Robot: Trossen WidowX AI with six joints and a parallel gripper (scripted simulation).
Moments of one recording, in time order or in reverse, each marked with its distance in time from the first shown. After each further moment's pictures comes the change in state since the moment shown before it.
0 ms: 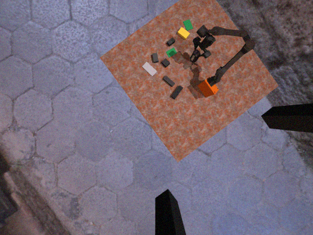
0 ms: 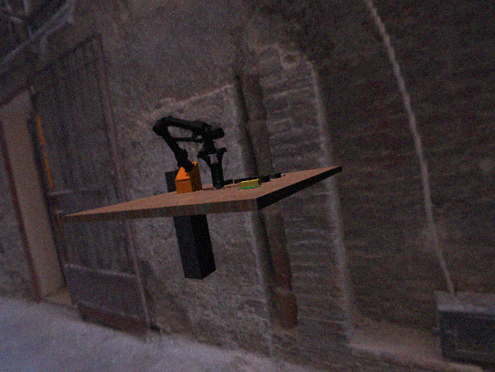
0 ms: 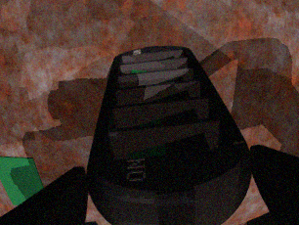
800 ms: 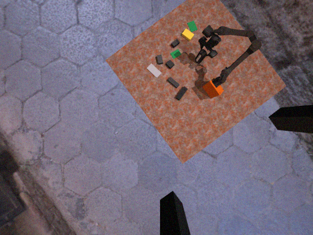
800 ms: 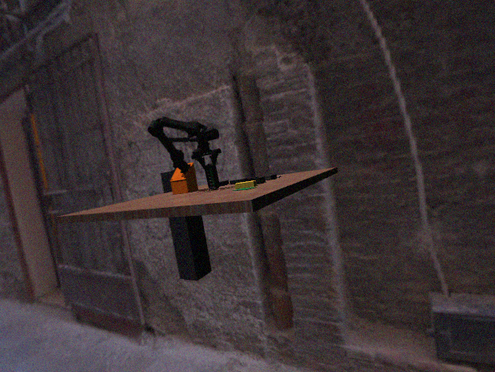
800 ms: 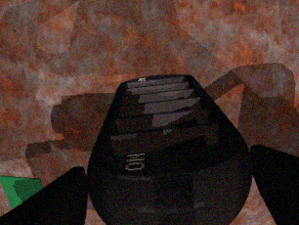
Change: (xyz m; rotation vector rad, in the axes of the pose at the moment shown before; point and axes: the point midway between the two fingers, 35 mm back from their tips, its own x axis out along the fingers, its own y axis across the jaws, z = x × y) arm -0.002 0.000 0.018 -0.003 -0.056 0.003
